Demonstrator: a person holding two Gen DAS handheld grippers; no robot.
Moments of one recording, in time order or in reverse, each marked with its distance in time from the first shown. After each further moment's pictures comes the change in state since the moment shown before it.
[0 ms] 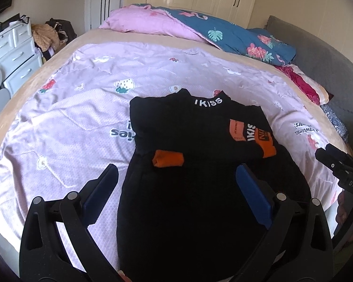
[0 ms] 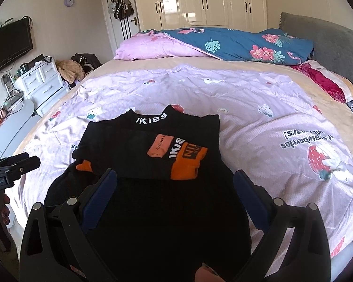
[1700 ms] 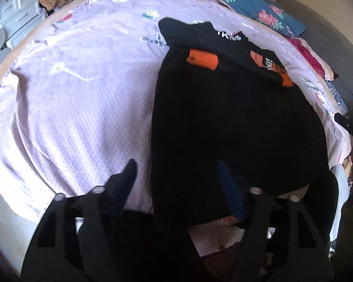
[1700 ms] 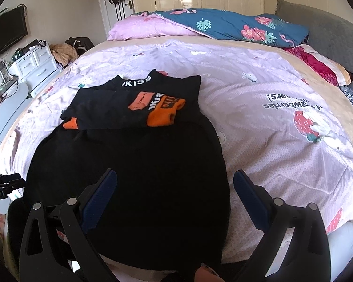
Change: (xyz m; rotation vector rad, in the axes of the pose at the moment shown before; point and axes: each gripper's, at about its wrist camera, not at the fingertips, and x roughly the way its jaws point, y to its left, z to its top) left arm -0.005 0.060 -0.123 -0.058 0.240 -0.017; right arm -0.012 -0.033 -0.071 -0.007 0.107 -0.041
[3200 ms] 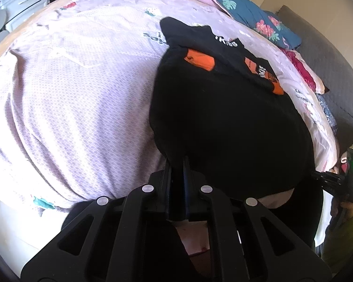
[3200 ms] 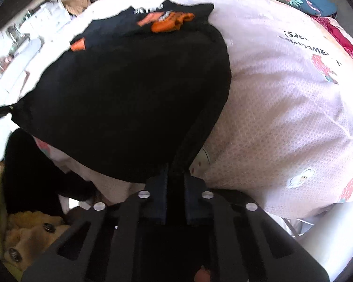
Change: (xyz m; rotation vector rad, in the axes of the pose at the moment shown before) left arm -0.009 0.015 -0.008 -0.086 -0.036 -0.085; right arm 0.009 -0.032 -0.085 -0.087 0.305 0.123
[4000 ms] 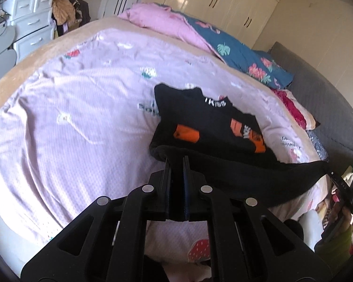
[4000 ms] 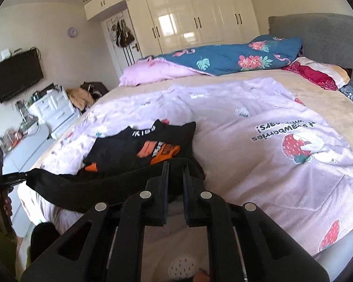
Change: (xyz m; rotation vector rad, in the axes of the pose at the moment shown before) left arm -0.057 -0.021 0.064 -0.023 -0.252 -0.039; right arm -0.108 -0.033 0.066 0.145 -0.579 0.027
